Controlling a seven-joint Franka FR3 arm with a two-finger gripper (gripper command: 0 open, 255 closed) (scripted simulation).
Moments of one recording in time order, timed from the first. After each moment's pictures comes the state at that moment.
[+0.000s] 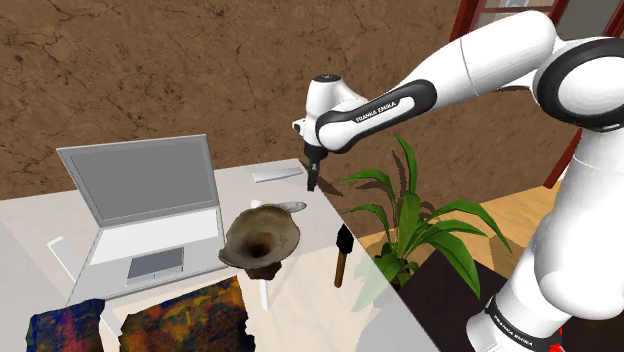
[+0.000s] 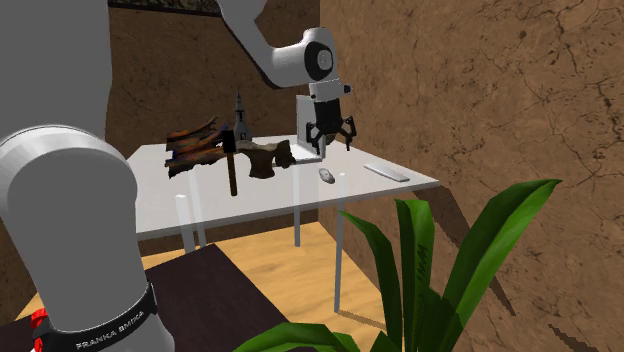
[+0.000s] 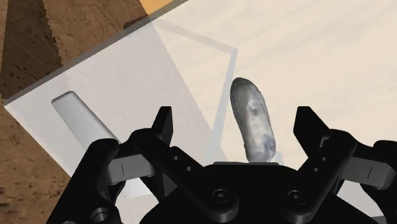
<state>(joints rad) 0.14 0.15 0.08 -2.00 -0.14 2.30 -0.47</state>
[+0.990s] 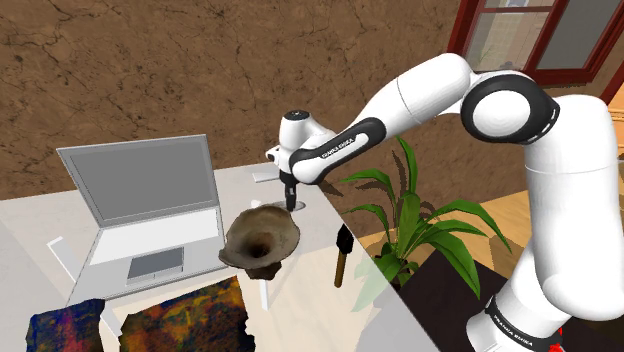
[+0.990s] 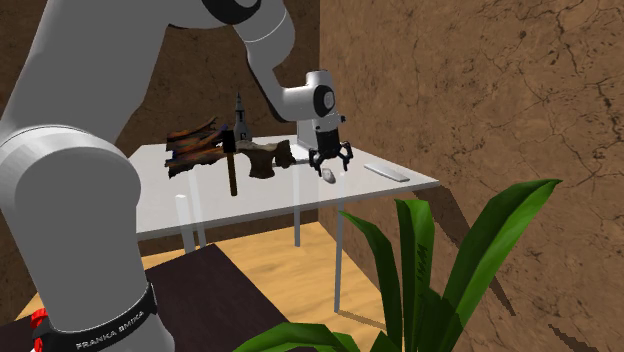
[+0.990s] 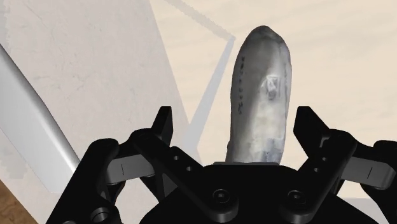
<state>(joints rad) 0.18 0.47 0.10 -1.81 -0.22 2.43 -0.57</state>
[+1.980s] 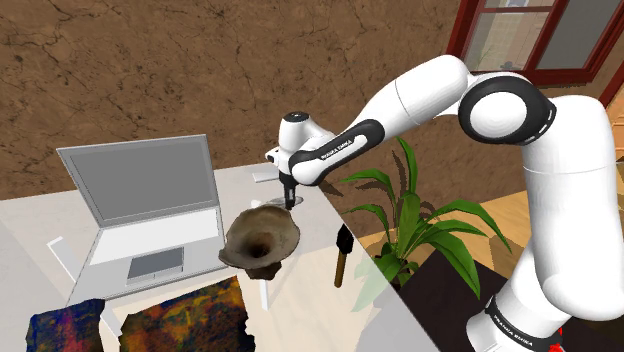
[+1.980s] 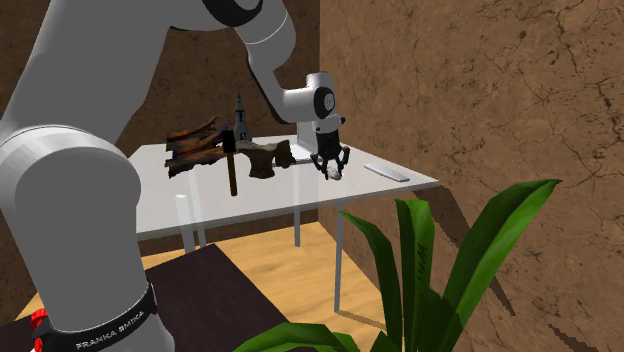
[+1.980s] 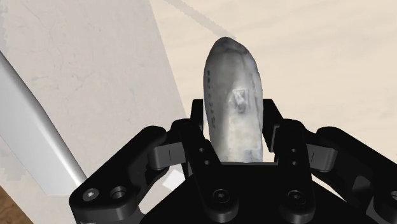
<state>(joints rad) 0.18 0.48 0.10 -1.81 -0.22 2.43 -0.57</state>
